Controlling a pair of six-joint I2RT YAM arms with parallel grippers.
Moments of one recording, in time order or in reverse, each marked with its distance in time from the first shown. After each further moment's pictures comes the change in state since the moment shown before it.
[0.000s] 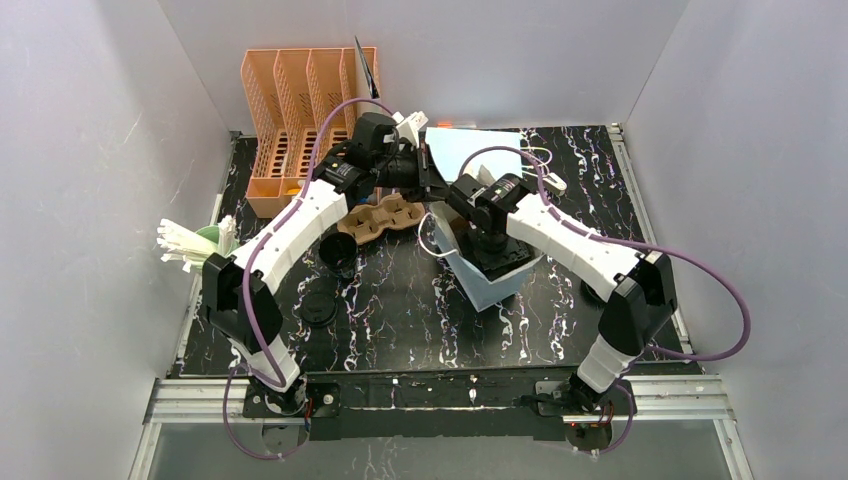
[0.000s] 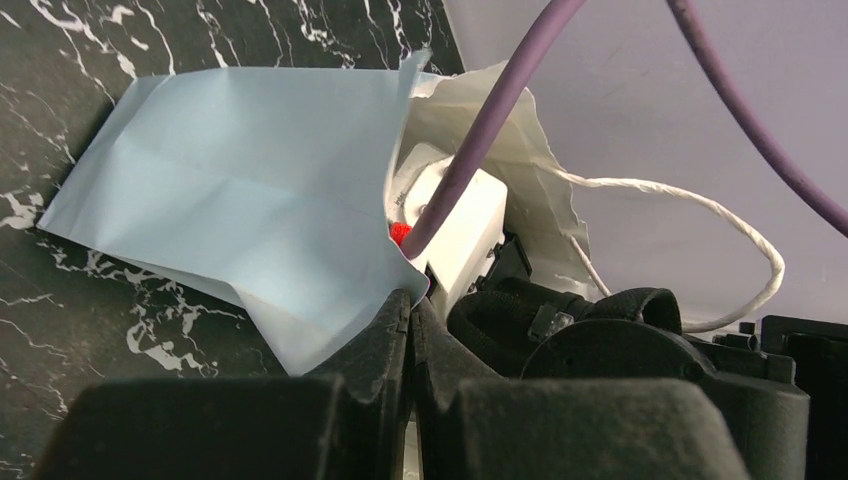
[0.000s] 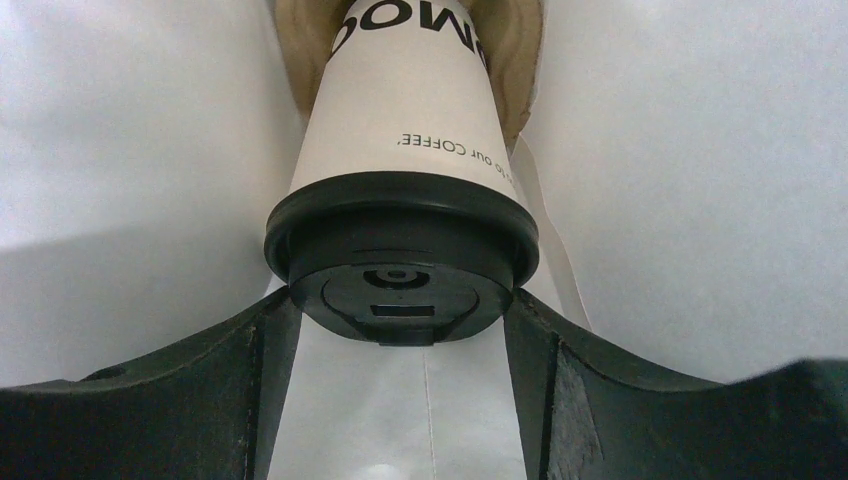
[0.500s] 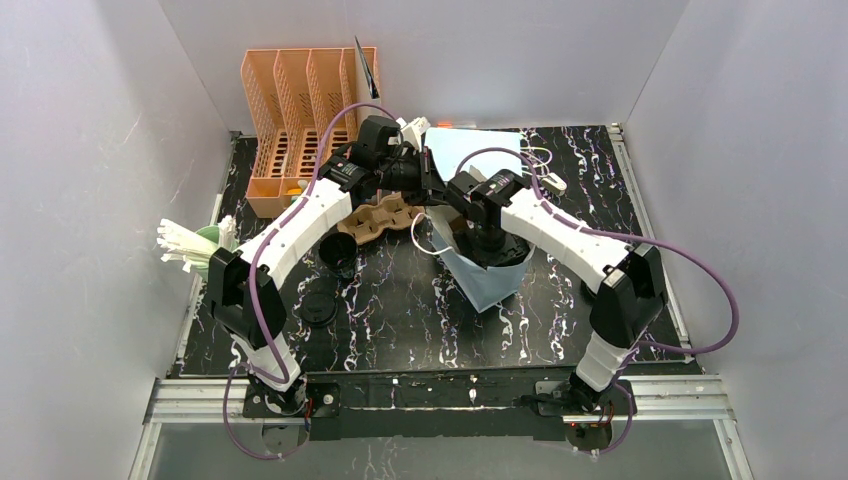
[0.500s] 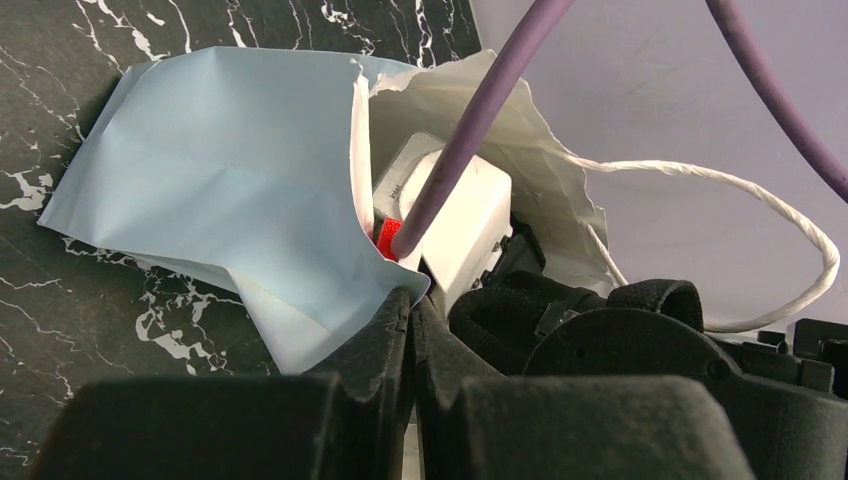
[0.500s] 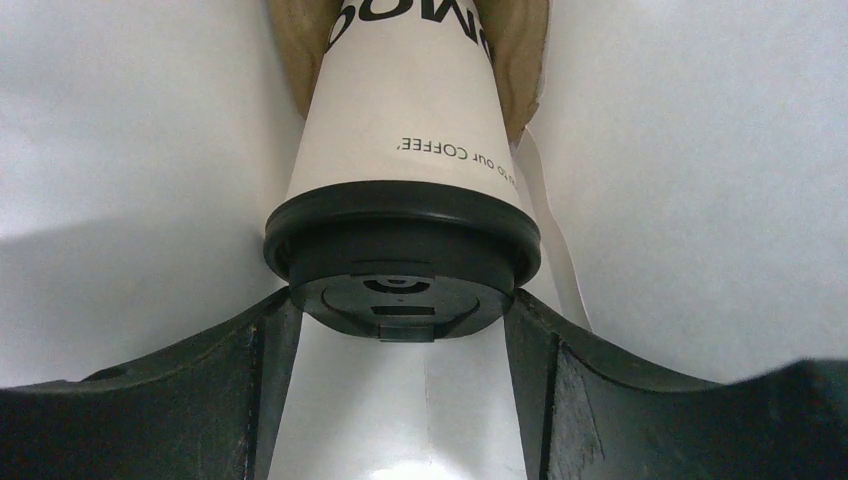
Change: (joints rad) left arm -0.003 0.038 0.000 -0.023 0.006 -0.010; right arm -0.018 0.059 0.036 -0.027 -0.030 -0.046
